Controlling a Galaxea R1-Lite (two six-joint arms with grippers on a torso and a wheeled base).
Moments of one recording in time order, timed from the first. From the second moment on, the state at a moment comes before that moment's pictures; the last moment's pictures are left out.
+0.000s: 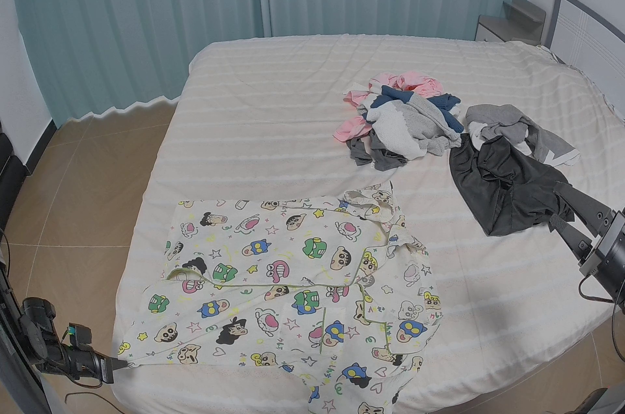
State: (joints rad) left arm 0.63 2.16 -0.02 -0.90 -0.58 0.58; right arm 0.24 1.13 -0.12 -1.10 0.20 0.85
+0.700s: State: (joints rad) left arm 0.72 2.25 -0.02 -0.88 -0.58 0.62; right arm 0.24 1.12 -0.11 -1.10 0.20 0.85
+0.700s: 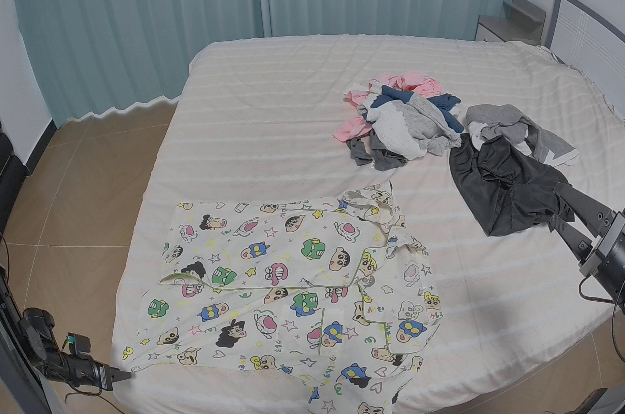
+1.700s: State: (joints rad) left arm 0.80 1.97 -0.06 -0.86 -1.01 -0.10; right arm 0.26 1.44 -0.38 -0.92 0.21 0.89
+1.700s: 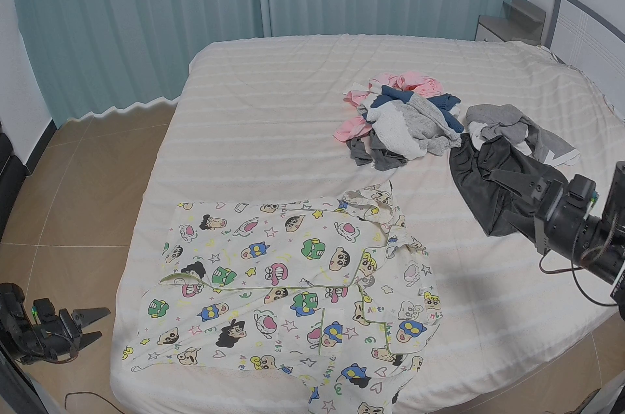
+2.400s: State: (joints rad) left arm 0.80 1.86 -0.11 -0.86 -1.02 -0.23; right arm 0.32 1.93 -0.72 -0.84 0.20 0.90
